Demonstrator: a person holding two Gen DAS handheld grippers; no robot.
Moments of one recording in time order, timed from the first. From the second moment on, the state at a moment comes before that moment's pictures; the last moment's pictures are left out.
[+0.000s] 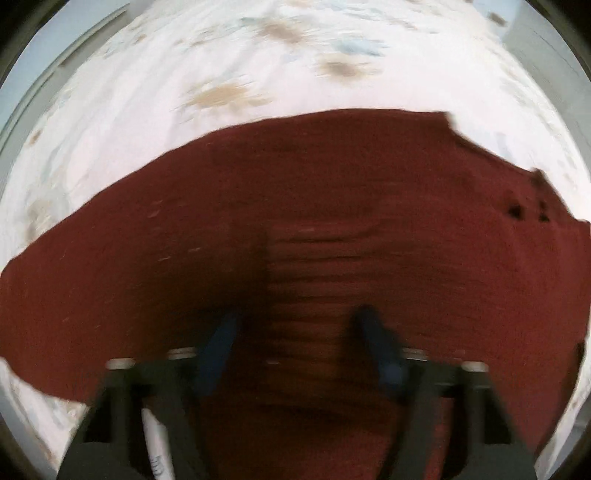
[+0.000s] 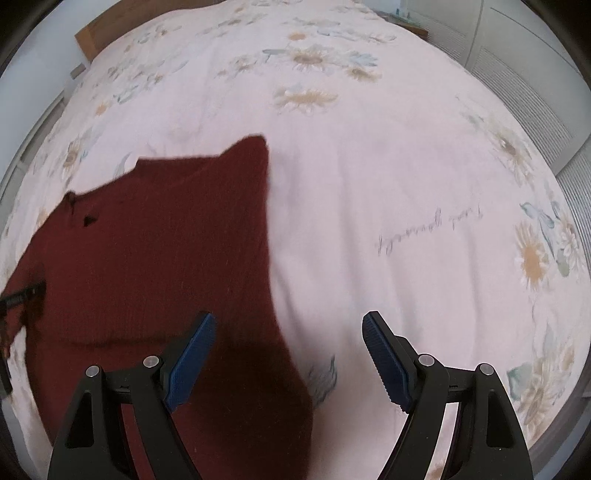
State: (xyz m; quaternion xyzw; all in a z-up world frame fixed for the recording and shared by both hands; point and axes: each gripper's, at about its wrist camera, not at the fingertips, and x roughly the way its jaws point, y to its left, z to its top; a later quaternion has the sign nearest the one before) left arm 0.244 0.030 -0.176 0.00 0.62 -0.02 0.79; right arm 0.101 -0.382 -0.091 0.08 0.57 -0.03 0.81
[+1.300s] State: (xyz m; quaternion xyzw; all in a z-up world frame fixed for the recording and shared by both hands) left arm 0.220 0.025 -0.129 0.05 0.56 -0.01 0.83; right arm 0.140 -0.355 -0.105 0.06 0.54 -0.04 0.84
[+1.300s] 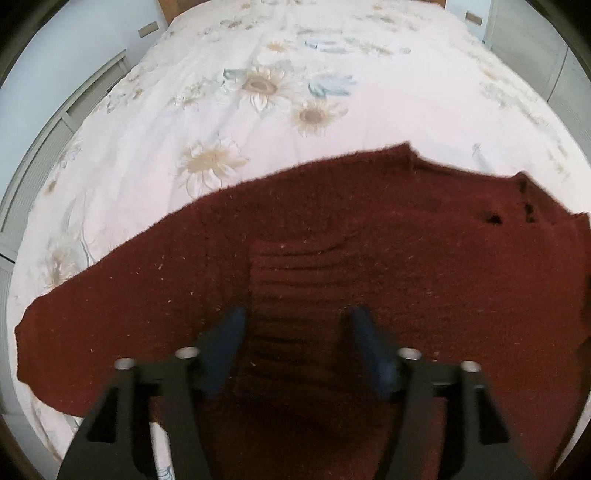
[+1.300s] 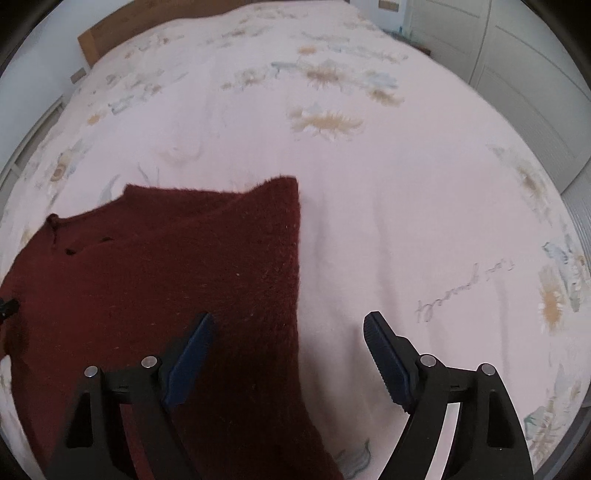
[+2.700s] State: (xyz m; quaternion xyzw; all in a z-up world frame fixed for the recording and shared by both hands) left arm 0.190 0.000 -0.173 0.06 0.53 -0.06 0.84; right arm 0.115 -0.269 -0.158 -0.02 0.51 0.01 0.86
